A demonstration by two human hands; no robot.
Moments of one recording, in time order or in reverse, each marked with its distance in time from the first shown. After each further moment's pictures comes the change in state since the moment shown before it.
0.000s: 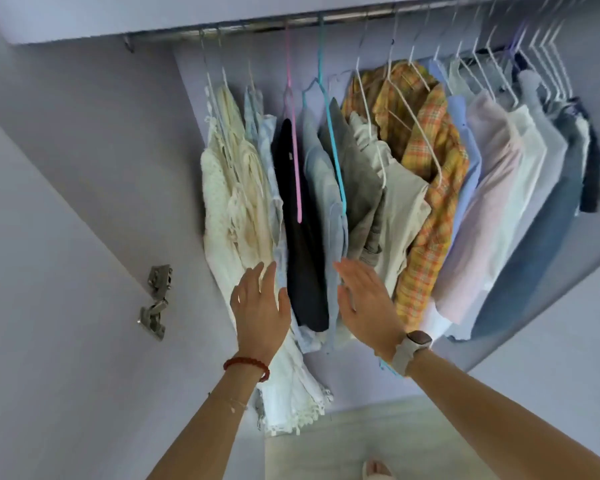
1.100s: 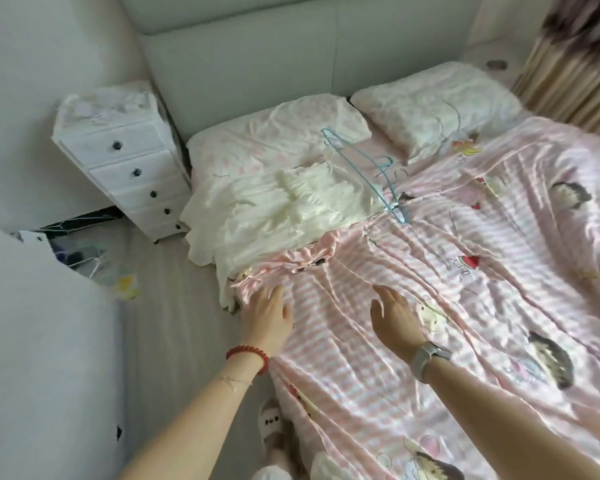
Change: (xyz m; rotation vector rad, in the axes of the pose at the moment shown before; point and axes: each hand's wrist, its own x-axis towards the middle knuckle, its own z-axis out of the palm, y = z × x) left_hand -0.553 0.713 0.237 -0.081 -1.251 1.577; right_hand -0.784 0.176 -0.420 -0.246 0.859 1.942
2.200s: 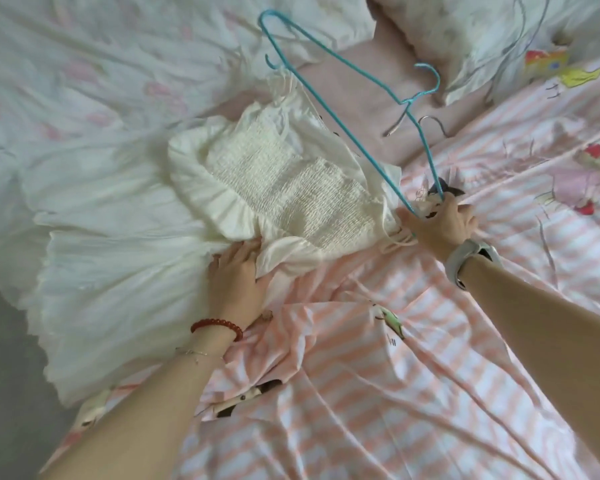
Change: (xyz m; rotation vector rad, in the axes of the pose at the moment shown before) left_hand 0.443 -0.010 0.190 -0.115 0.017 0.143; right_hand 0.469 0.186 0.055 0.050 0.230 0.576
